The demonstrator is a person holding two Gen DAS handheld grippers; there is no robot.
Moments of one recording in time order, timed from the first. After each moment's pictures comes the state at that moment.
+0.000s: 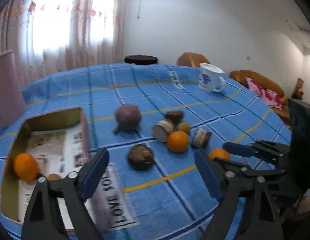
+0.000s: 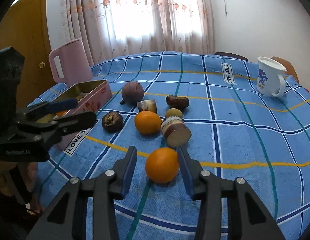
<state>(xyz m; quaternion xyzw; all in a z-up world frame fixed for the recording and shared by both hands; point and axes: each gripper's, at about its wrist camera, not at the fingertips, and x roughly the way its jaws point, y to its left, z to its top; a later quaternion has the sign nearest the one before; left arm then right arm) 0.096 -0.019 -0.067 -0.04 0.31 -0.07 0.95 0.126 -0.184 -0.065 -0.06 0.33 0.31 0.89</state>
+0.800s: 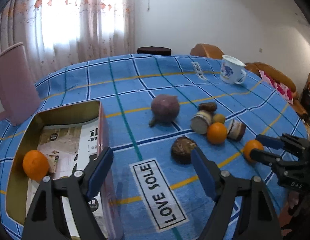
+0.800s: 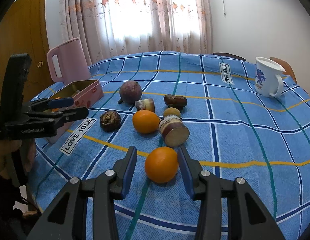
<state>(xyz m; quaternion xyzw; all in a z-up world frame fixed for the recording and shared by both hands) 0.100 0.031 -0.073 -0.03 0.34 -0.01 0.94 0.125 -0.185 -0.067 -0.07 0.33 0.30 0.89</state>
